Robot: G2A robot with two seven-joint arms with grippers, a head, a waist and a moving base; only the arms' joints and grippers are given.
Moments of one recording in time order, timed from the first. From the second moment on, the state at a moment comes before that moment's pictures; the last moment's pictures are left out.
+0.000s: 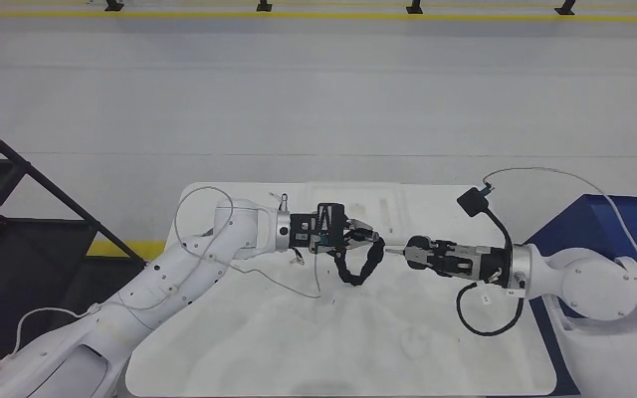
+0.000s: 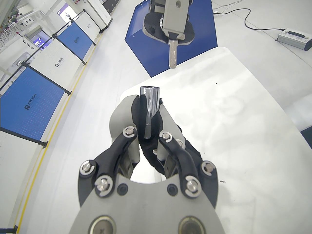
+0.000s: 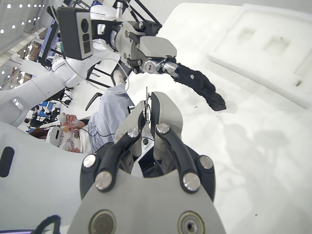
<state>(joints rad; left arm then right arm) 0.66 -1.02 -0.59 -1.47 1.39 -0.73 0.33 -1.31 -0.97 1.55 -2.00 0.03 -0.08 1.23</state>
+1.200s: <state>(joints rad) 0.66 -1.11 -0.58 -1.38 1.50 -0.73 0.44 -1.24 -0.93 1.46 -2.27 -0.32 0.34 1.27</state>
